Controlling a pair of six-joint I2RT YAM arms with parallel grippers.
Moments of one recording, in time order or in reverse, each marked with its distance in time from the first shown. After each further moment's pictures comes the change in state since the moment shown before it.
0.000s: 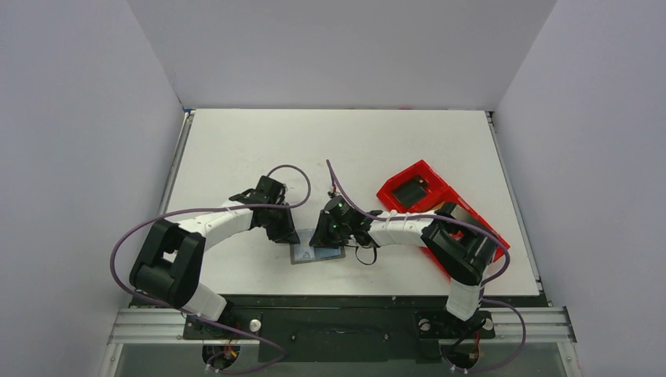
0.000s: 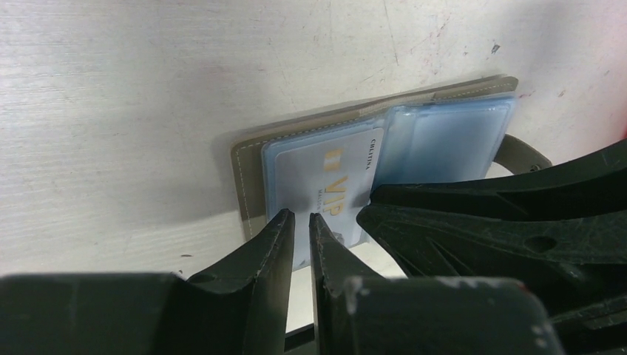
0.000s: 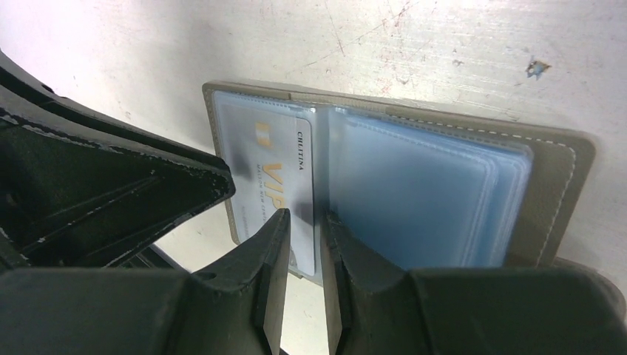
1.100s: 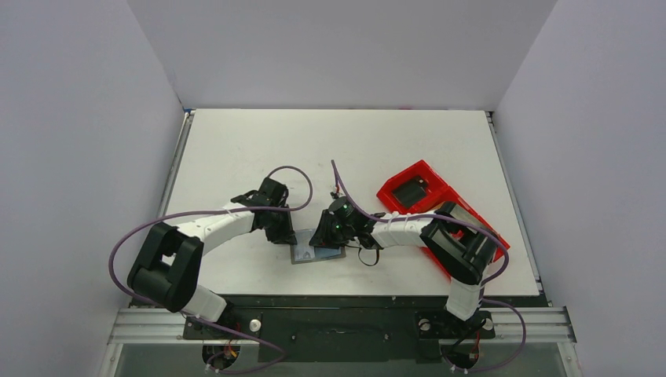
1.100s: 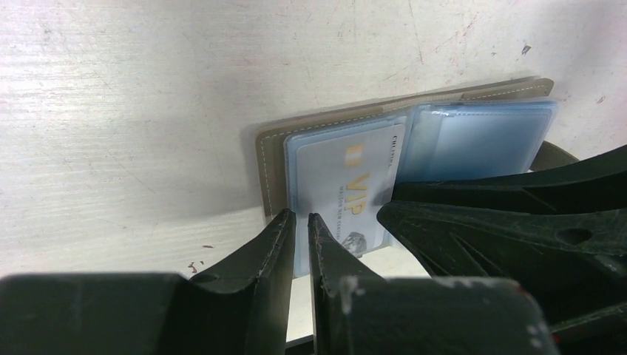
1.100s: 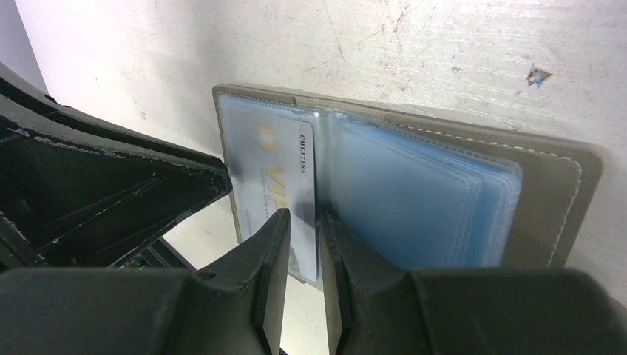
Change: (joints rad) left arm -0.042 -0.019 0.000 -0.033 -0.104 0.006; right arm -0.021 0.008 -0.057 0.114 -0.039 0.020
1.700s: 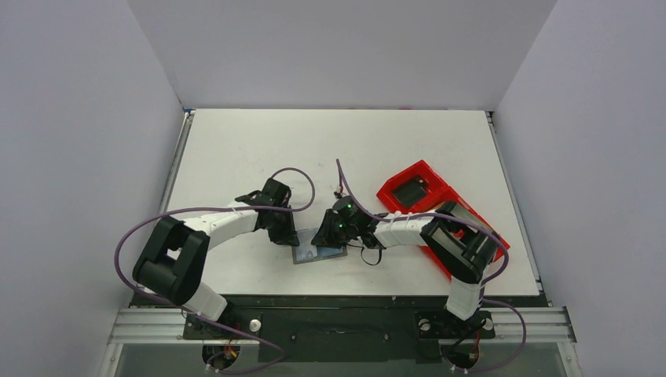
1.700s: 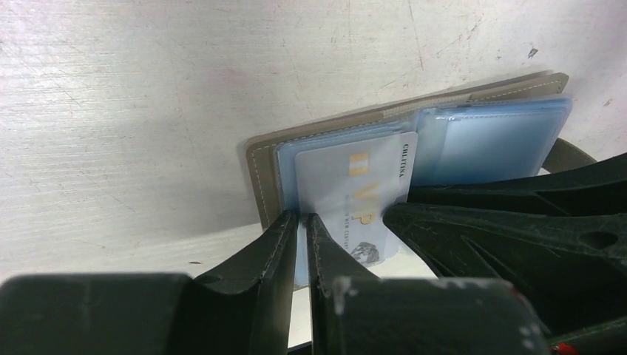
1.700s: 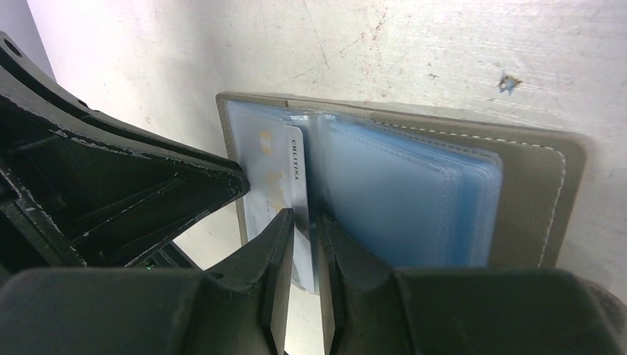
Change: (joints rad) left arm -0.013 0.051 0.001 0.041 0.022 -0.009; right arm -0.021 0.000 -0.022 0.033 -0.024 0.013
